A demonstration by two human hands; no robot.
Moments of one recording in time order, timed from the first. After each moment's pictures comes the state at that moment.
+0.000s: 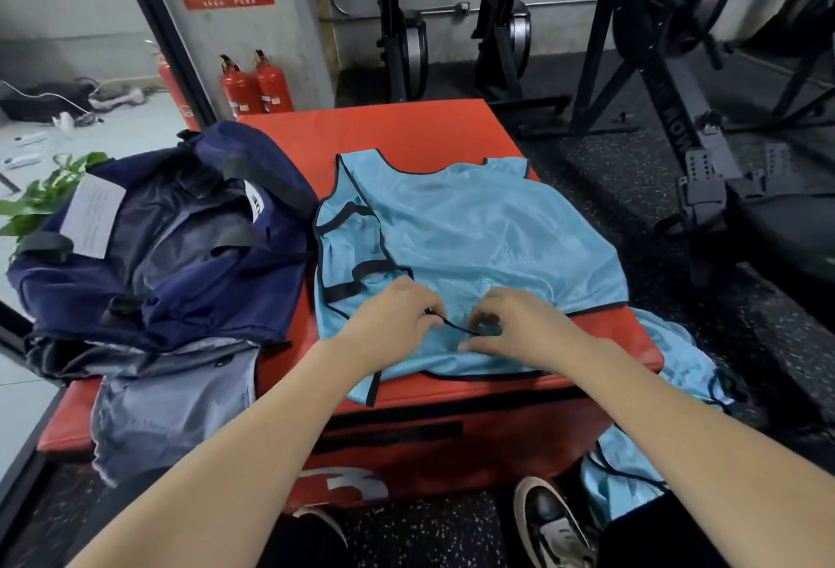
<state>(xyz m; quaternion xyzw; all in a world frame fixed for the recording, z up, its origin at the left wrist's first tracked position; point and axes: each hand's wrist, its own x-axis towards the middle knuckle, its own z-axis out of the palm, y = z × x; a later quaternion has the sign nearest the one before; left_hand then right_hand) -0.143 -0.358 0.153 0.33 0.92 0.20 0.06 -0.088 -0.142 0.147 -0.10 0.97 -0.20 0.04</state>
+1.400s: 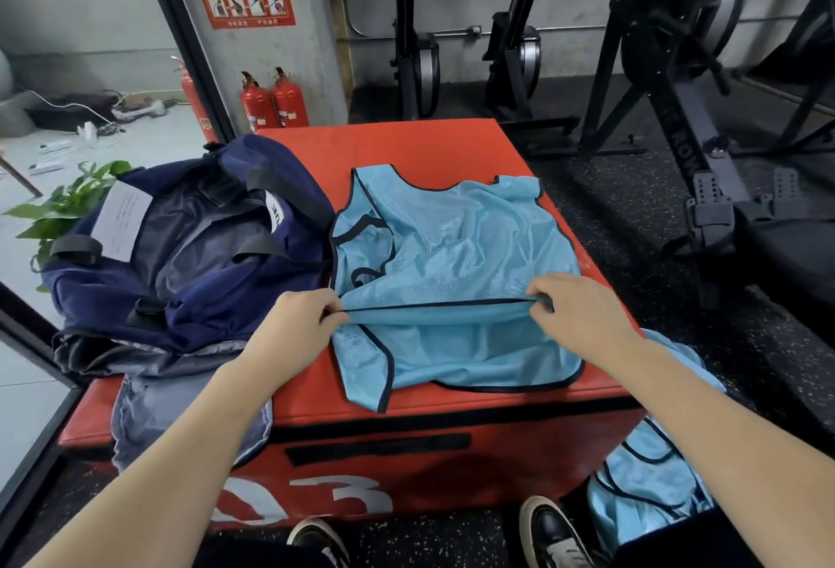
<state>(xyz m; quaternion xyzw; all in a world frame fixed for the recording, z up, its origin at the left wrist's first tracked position) -0.148 -0.469 0.165 0.17 0.96 0.24 -0.06 -0.085 -0.110 0.168 0.00 0.98 -0.14 -0.11</state>
